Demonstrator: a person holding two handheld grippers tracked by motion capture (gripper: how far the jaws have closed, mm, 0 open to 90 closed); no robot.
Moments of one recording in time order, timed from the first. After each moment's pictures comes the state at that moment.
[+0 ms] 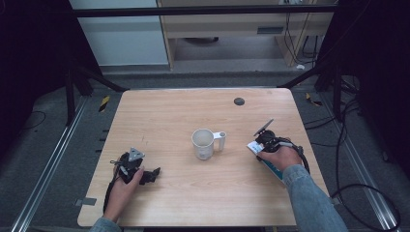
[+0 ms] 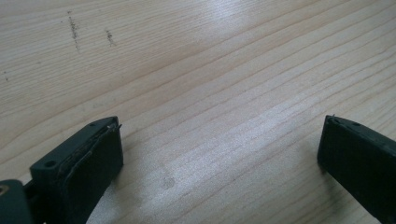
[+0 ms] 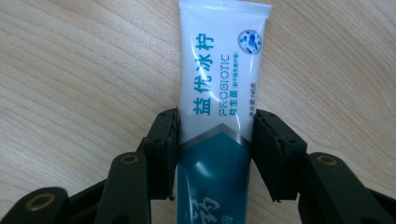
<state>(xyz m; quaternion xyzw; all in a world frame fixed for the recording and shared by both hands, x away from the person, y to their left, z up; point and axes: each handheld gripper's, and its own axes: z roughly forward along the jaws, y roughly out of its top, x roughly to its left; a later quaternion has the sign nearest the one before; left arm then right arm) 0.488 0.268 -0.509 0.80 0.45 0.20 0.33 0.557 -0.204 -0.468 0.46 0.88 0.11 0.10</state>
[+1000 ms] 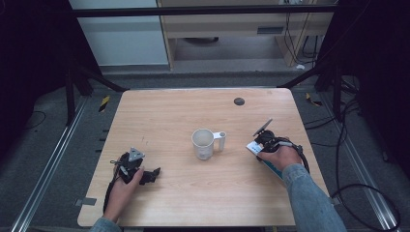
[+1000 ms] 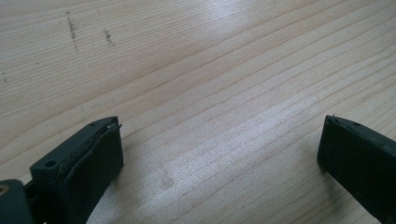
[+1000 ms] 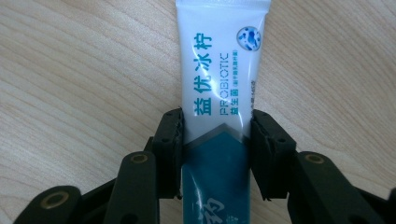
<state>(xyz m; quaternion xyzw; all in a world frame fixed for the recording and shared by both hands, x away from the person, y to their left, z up) 0.488 0.268 -0.509 0.80 0.45 0.20 0.33 0.558 -0.201 -0.467 0.46 0.88 0.11 0.09</state>
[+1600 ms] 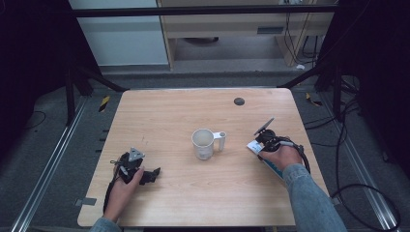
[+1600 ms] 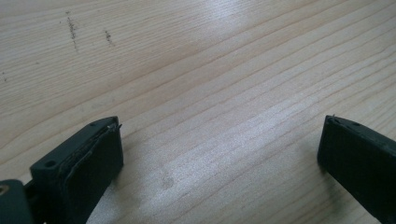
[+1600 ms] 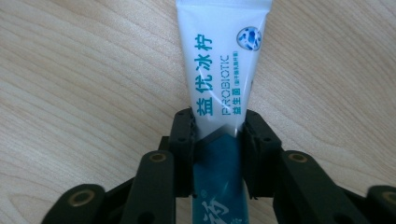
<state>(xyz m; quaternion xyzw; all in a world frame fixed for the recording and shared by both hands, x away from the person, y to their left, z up) 0.488 0.268 -0.509 0.80 0.45 0.20 0.33 0.558 -0.204 -0.463 0.47 0.87 0.11 0.08</state>
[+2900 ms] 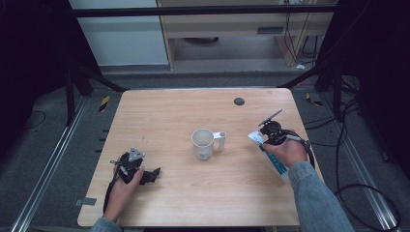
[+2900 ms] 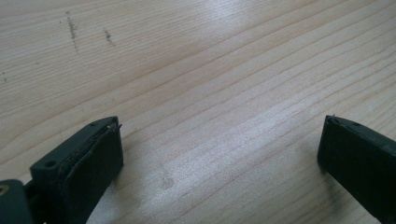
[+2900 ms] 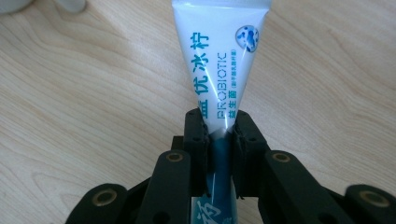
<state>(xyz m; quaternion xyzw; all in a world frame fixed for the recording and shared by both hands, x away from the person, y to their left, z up) 0.488 0.268 -0.509 0.80 0.45 0.20 0.33 0.556 -0.210 -0.424 0.48 0.85 0.17 0.10</state>
